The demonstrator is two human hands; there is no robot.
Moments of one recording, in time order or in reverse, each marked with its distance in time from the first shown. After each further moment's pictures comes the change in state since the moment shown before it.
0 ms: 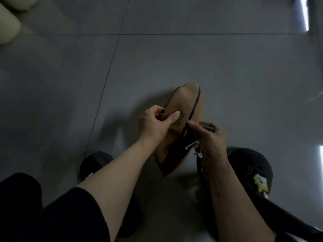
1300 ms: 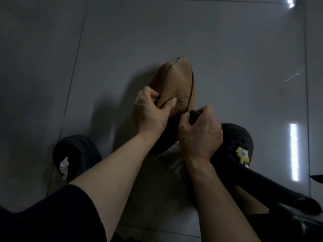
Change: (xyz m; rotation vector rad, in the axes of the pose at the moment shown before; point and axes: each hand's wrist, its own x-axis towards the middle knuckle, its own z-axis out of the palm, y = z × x) left_hand -0.031 0.000 0.040 0.157 0.159 0.081; right_hand -0.028 0.022 -0.010 -1.058 0.488 -0.578
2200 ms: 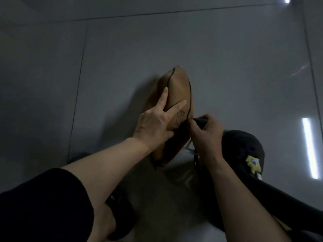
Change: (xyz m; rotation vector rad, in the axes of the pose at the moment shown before) left_hand 0.027 -0.008 -0.012 0.523 -0.456 0.646; right_hand 0.039 0.028 0.033 0.607 -0.321 0.246
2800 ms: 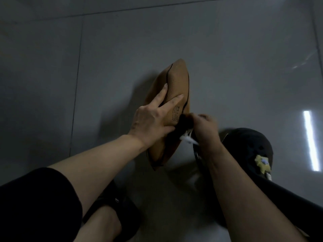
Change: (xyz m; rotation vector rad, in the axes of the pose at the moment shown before) left_hand 0.004 -0.025 -0.001 -0.086 0.070 0.041; right_hand 0.012 -0.007 0.017 0.298 -0.134 0.276
